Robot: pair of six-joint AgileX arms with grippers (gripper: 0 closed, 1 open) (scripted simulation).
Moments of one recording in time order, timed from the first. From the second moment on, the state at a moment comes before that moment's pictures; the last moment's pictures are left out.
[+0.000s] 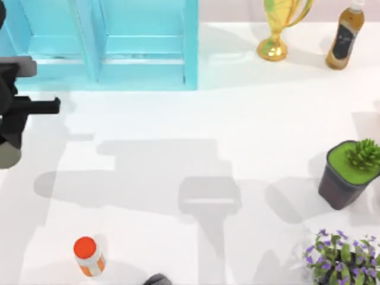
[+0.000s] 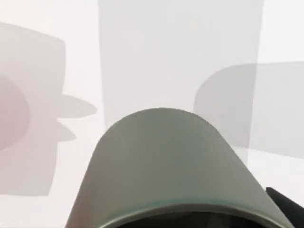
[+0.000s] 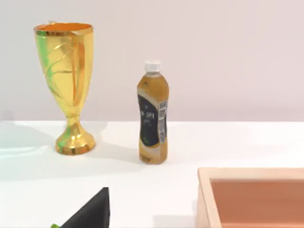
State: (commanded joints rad) left arm -0.03 1.84 1.41 -1.13 0.05 0.00; right arm 0.00 0.00 0.00 0.00 0.00 0.00
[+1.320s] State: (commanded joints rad) left arm -0.01 1.91 1.24 -0.89 0.05 0.02; right arm 0.00 0.00 0.00 0.00 0.00 0.00
